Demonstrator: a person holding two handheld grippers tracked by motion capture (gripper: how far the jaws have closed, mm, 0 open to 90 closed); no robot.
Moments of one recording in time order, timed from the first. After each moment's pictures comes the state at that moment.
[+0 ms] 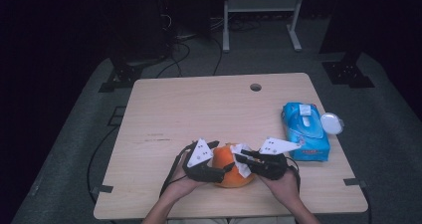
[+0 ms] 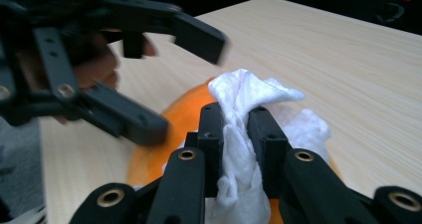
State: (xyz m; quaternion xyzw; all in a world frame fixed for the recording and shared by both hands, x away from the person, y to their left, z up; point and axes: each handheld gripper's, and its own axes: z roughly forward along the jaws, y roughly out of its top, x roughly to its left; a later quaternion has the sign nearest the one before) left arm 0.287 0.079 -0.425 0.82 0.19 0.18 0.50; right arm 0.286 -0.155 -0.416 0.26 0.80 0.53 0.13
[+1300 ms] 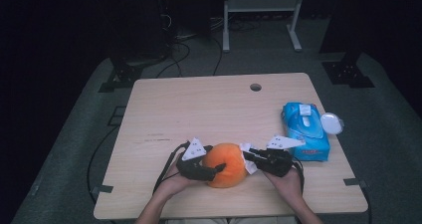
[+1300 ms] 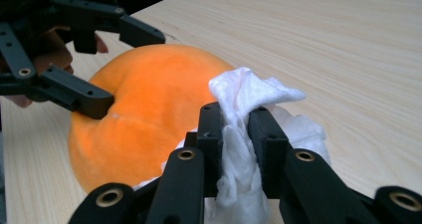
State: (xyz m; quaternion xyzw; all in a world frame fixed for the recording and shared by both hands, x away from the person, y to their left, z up) left arm 0.305 0.105 -0.438 0.83 0.25 0.13 0.49; right arm 0.306 -0.182 -0.442 0.35 0.78 0.52 0.10
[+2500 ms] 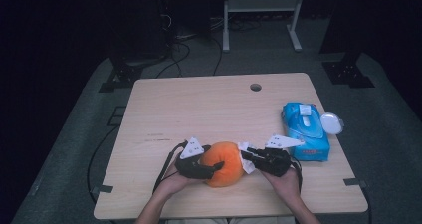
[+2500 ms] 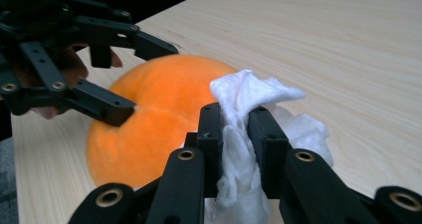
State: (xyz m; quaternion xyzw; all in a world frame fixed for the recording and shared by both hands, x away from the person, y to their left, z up) left arm 0.309 0.108 -0.441 0.82 0.27 0.13 0.49; right arm 0.302 -0.173 -0.434 0.34 0.77 0.52 0.11
